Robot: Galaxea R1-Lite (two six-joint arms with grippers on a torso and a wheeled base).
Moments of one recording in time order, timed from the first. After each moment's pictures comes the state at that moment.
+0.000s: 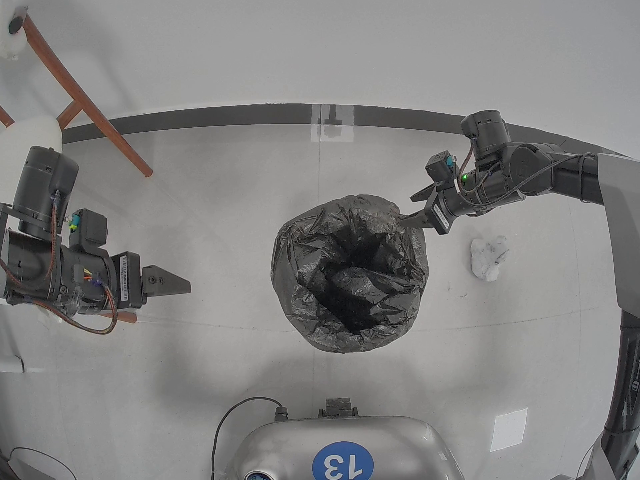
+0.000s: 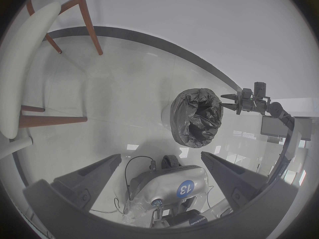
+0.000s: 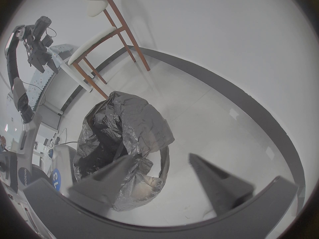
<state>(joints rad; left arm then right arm) -0.29 1.39 -1.04 0.42 -0.14 -0.33 0.28 2.25 -1.96 0.37 0.39 -0.62</state>
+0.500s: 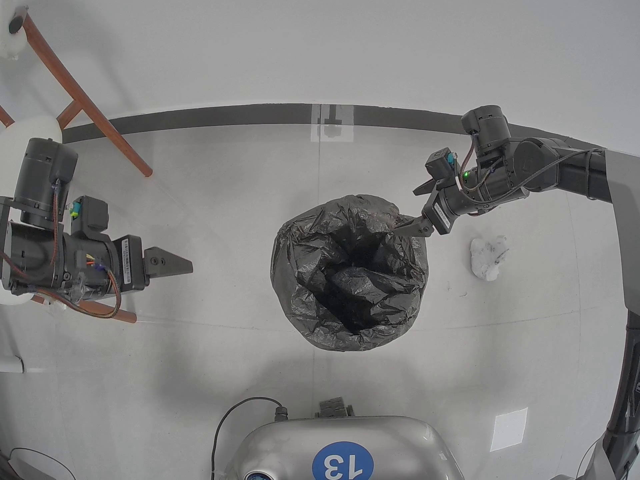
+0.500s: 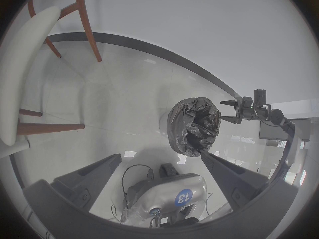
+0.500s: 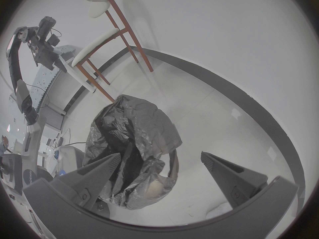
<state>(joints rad) -0.27 1.41 -1.05 0.35 -0.15 -0.34 0.30 2.21 -1.94 0.40 0.39 -0.61</state>
